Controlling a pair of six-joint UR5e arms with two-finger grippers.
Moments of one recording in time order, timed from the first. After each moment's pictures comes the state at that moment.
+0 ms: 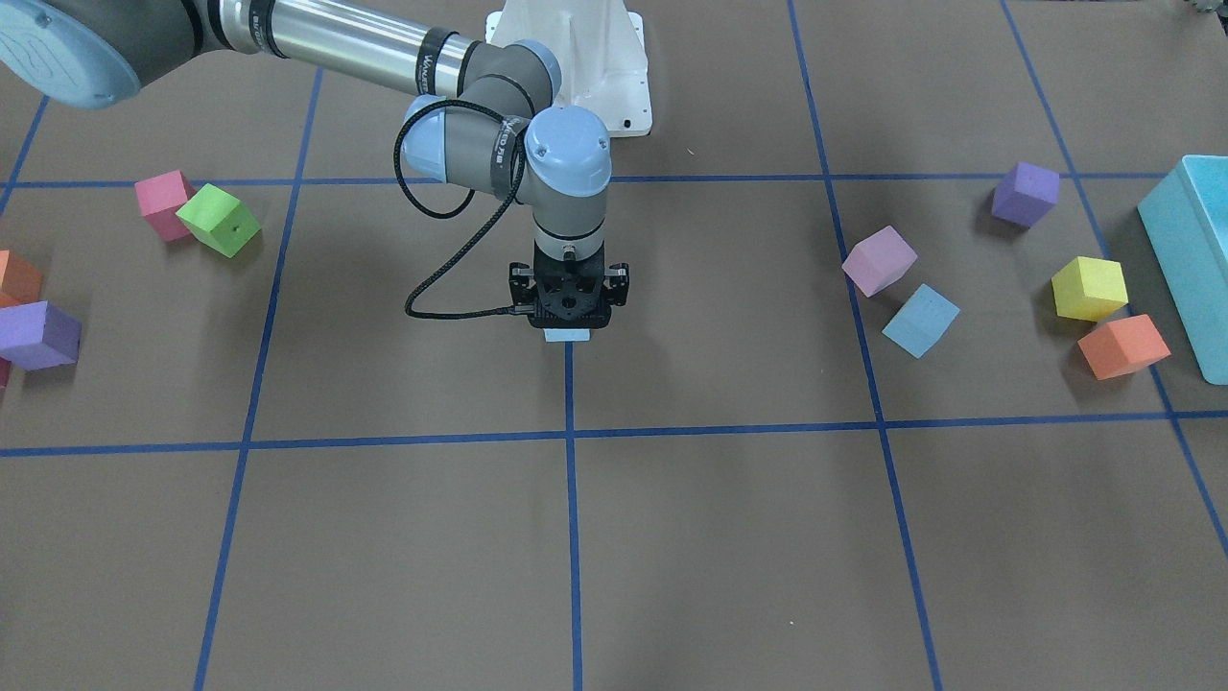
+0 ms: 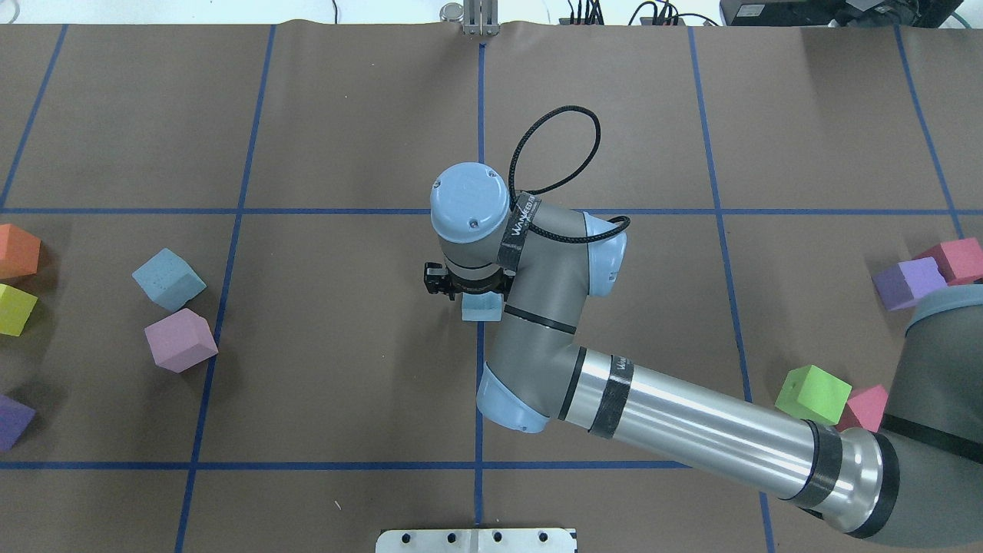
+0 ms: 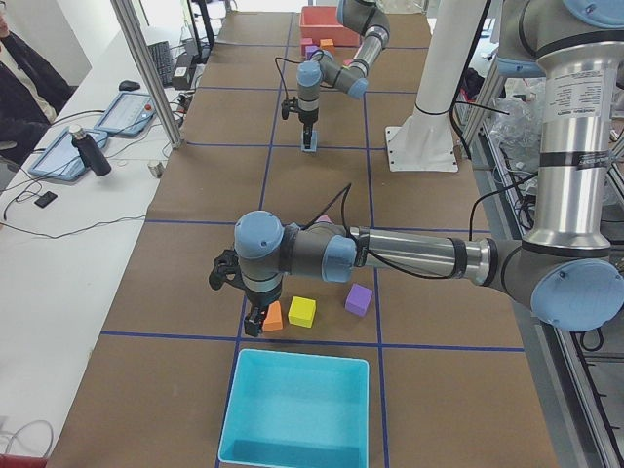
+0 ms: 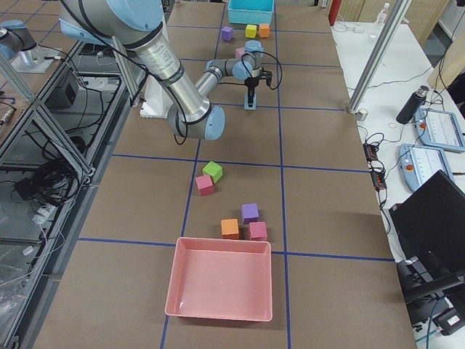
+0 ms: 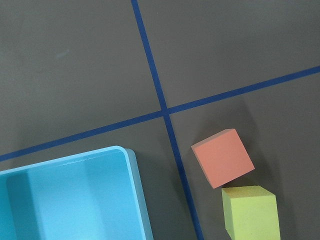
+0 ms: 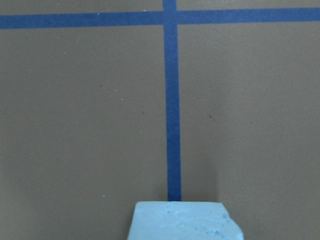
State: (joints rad) left arm -1.56 -1.54 -1.69 -1.60 -2.33 0.18; right arm 0.48 -0.68 1.35 -1.52 1.86 1.24
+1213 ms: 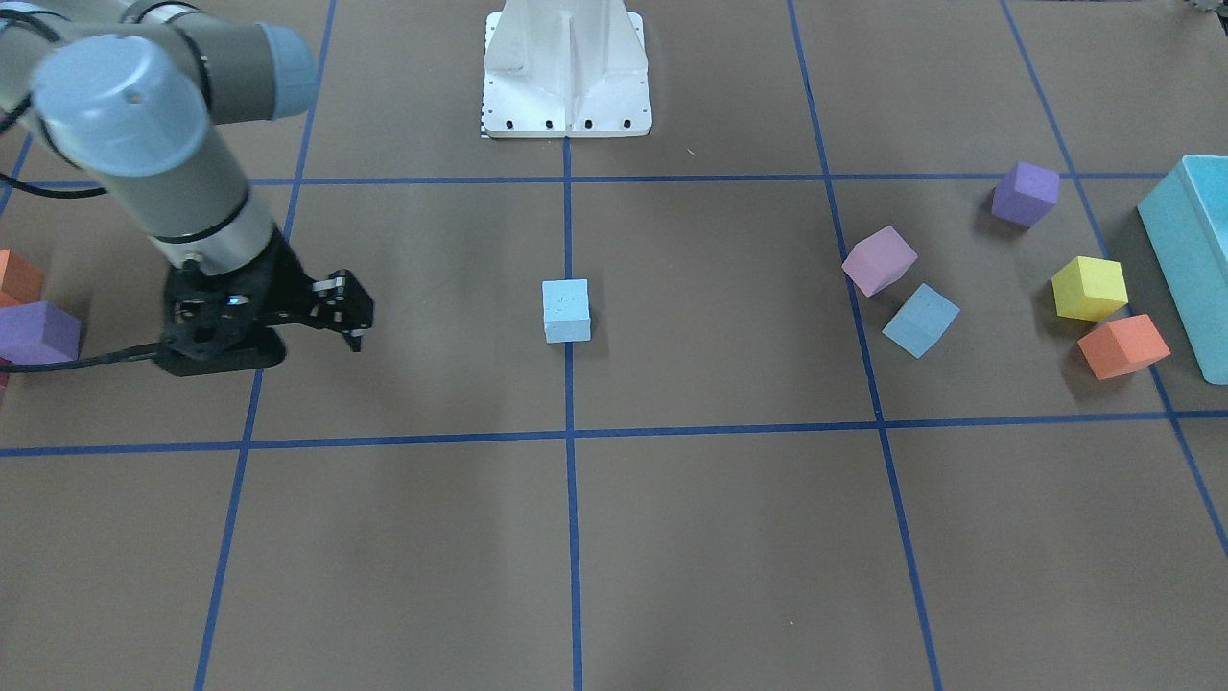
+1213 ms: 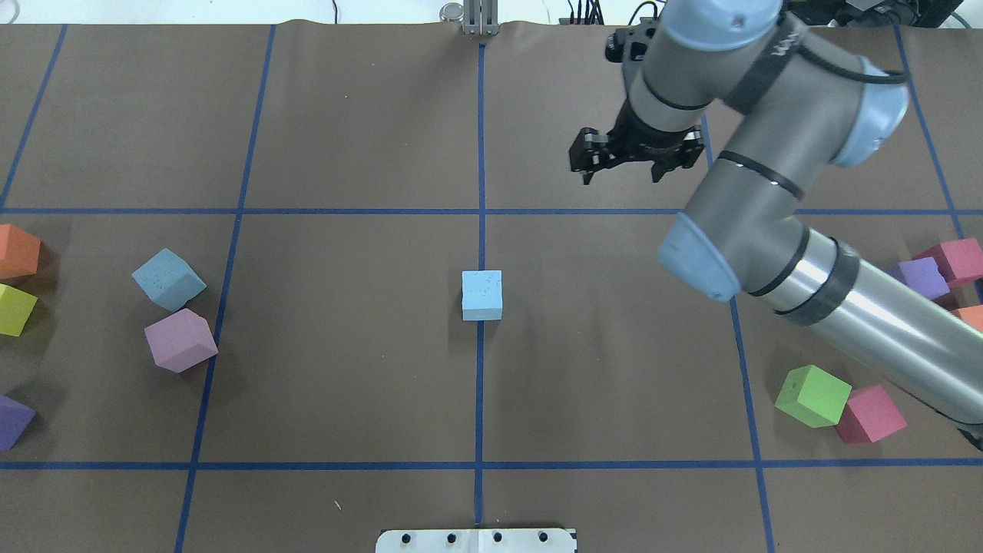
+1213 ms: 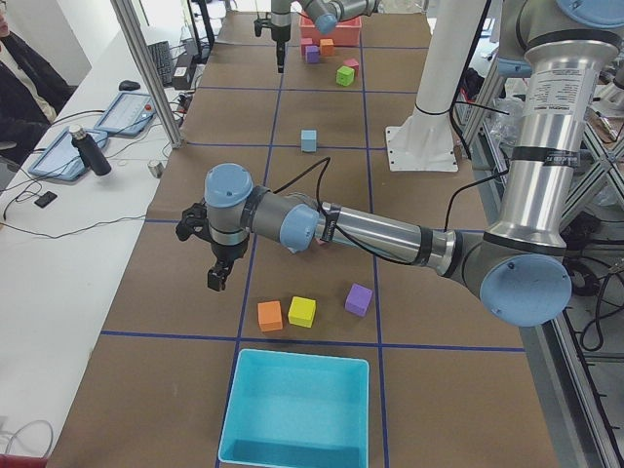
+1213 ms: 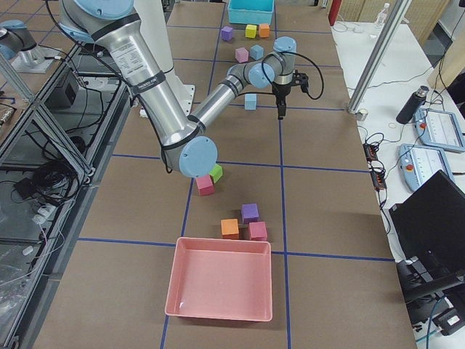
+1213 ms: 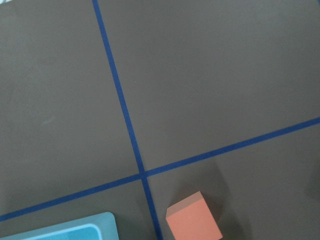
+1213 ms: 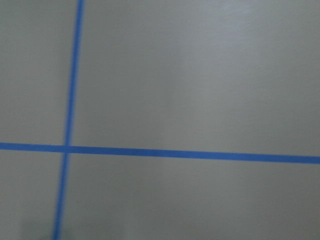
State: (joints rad) left arm -1.50 -1.70 -1.67 -1.74 -2.33 0.00; right arm 0.97 -1.07 1.78 -1.69 2.16 0.73
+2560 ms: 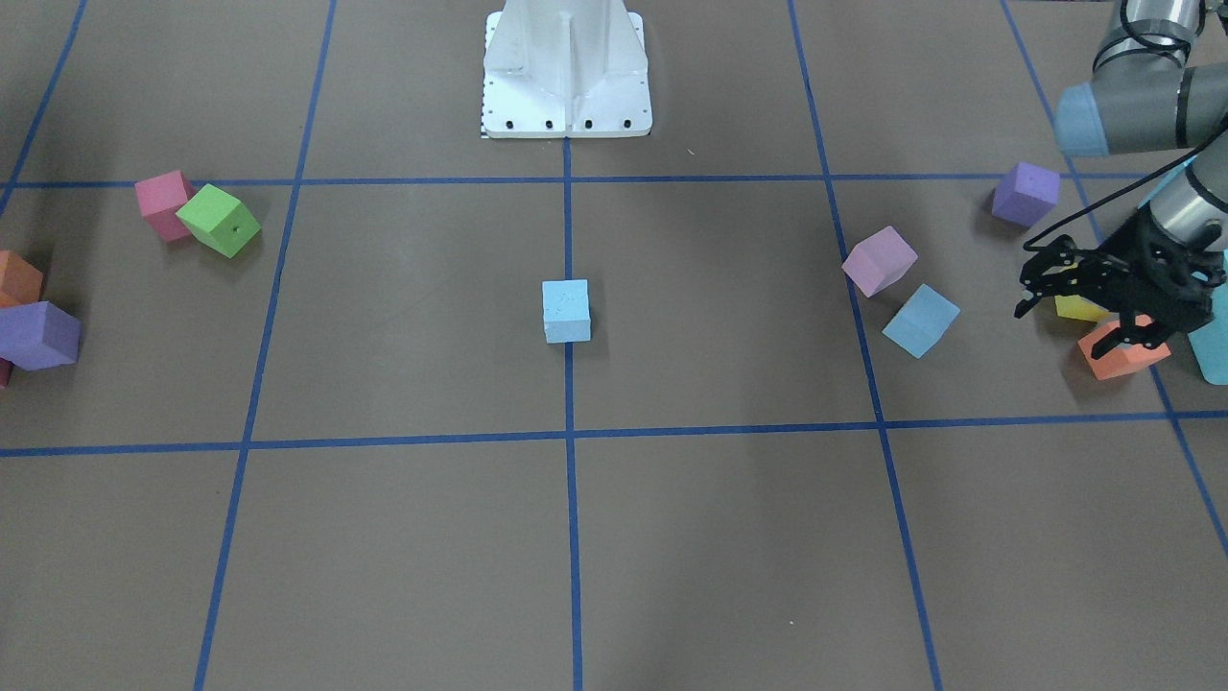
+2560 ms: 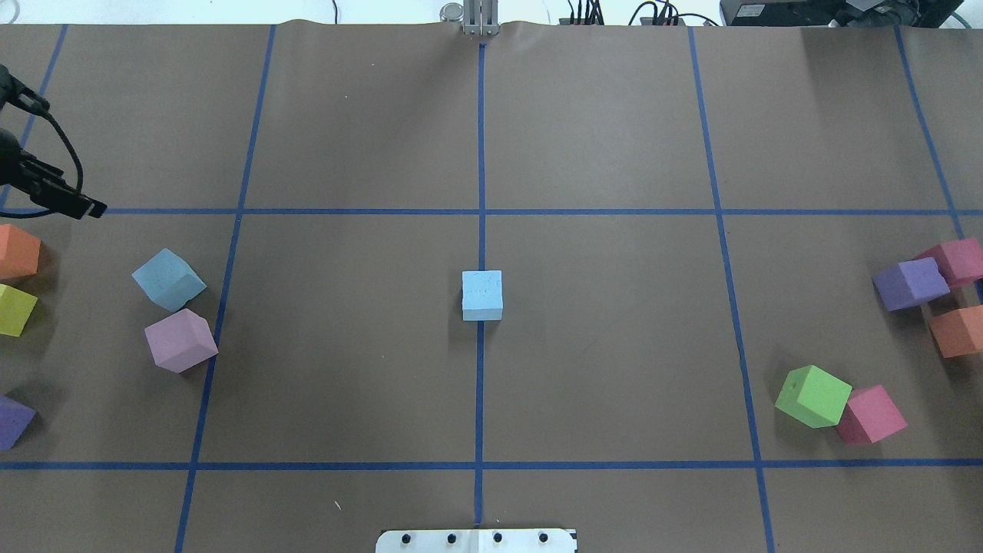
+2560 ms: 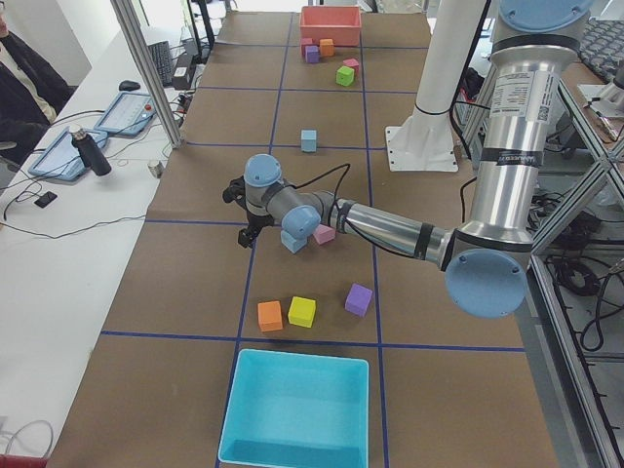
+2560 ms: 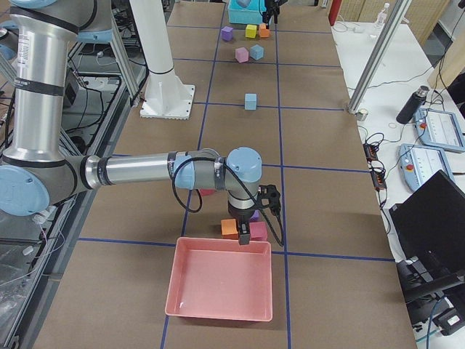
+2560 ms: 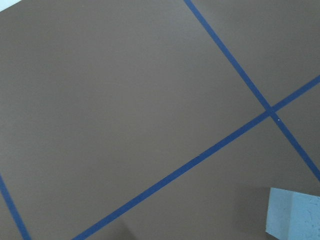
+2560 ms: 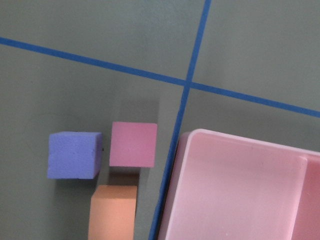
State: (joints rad) left arm -1.10 -1.67 -1.69 -2.08 -2.24 -0.18; right arm 1.56 -1.75 1.86 -1.68 2.27 -0.16
